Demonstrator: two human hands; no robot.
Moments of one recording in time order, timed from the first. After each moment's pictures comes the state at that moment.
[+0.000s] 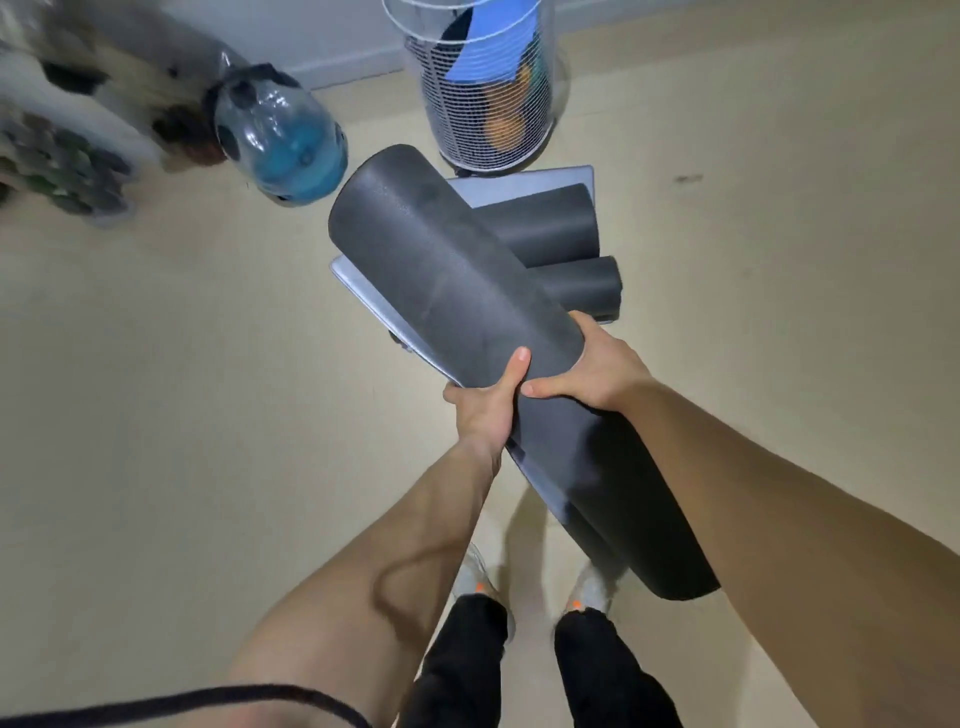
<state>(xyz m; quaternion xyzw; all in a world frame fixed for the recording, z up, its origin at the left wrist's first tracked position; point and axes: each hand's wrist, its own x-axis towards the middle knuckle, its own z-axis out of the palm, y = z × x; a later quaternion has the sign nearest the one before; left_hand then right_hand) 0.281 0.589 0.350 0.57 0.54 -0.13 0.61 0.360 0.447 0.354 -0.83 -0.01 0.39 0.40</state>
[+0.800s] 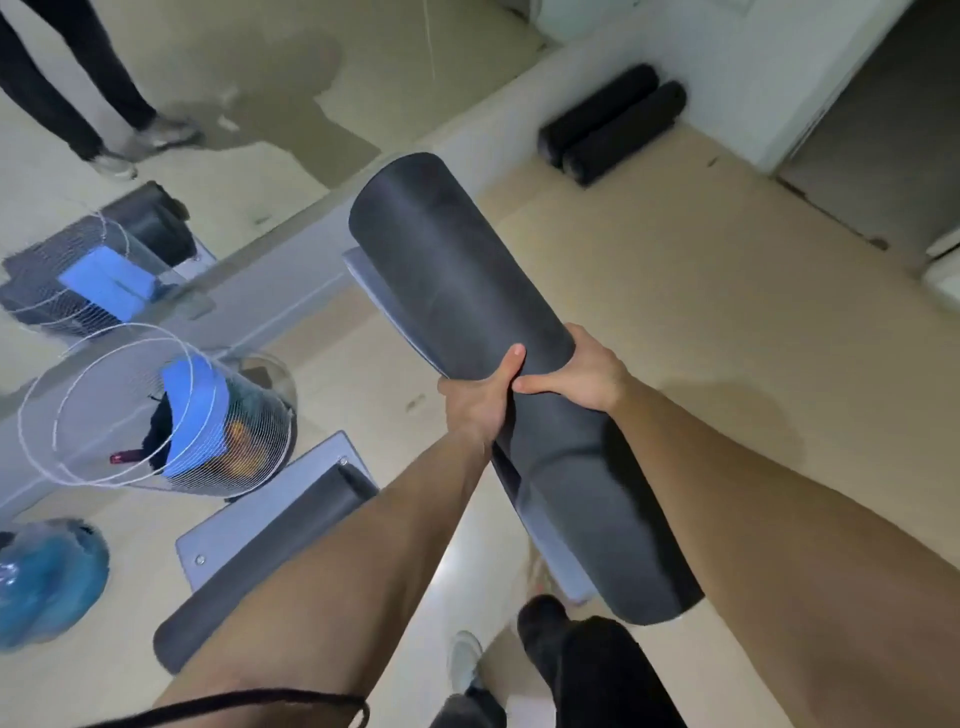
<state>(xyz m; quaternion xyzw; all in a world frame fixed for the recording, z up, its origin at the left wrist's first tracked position) 0.683 0.185 0.573 0.70 0.23 -0.29 0.61 0.650 0.032 0.603 -0.78 0.27 0.17 0.54</state>
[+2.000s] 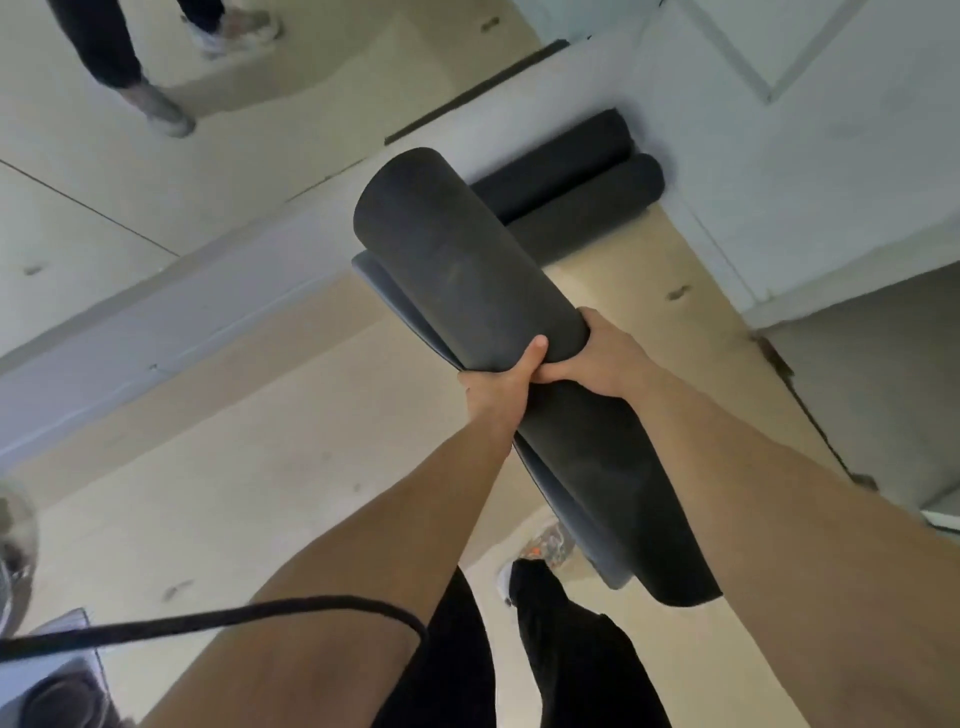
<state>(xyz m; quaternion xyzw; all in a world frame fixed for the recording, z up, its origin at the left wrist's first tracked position) 1.298 -0.667 0.390 0.64 0.36 -0.29 0.61 1.309 -0.814 0.413 -0.83 0.22 0.31 0.41</state>
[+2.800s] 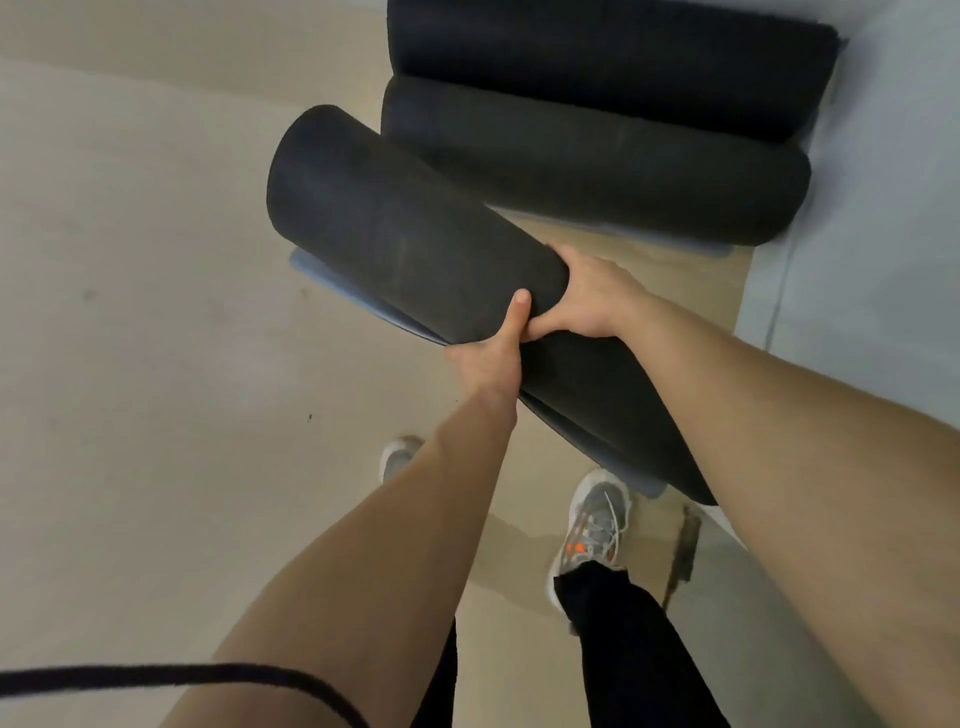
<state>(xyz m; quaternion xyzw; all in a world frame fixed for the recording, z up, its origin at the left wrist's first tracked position) 1.453 -1.009 0.015 0.37 0.66 -0.04 0.66 1.581 -1.080 0.037 -0.84 -0.15 0.49 0.20</state>
